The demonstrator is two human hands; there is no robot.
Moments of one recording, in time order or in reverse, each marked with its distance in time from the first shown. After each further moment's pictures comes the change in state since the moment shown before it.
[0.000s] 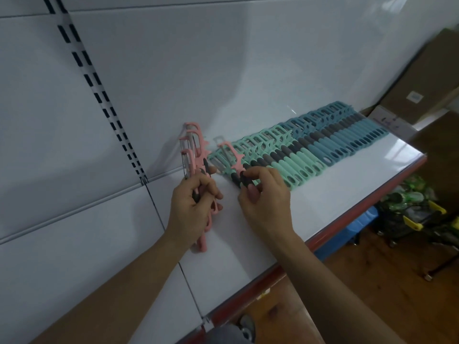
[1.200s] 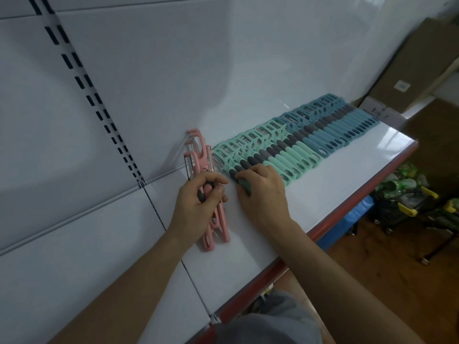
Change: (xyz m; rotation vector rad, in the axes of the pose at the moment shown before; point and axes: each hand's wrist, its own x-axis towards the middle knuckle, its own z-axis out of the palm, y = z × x) left_hand 0.001 0.003 -0.004 0.076 -0.139 -0.097; right_hand 0.008 0.019 0.015 -0.320 -0.064 -0.121
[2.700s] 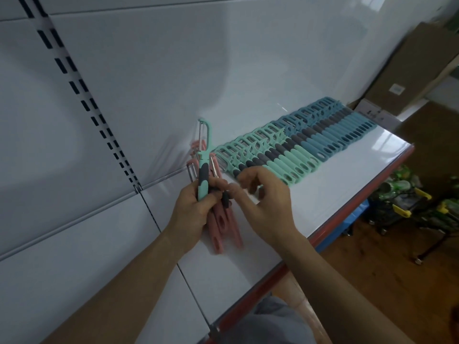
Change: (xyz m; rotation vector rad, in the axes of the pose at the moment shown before) left_hand 0.013 -0.004 0.004 -0.466 -0.085 -0.260; right_hand -0.005 -0.021 -0.031 0.488 0.114 0.015
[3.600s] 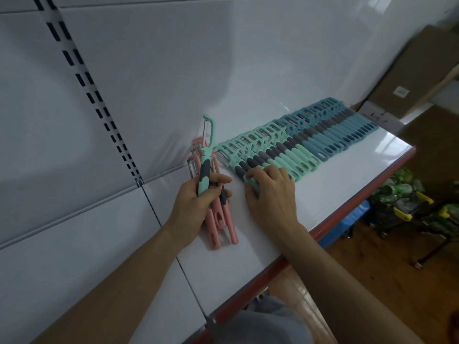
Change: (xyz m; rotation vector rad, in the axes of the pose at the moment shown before) left_hand -0.006 0.003 0.001 0.084 0.036 -0.024; right_hand 0.000 0.044 0.006 -0.618 -0.111 0.083
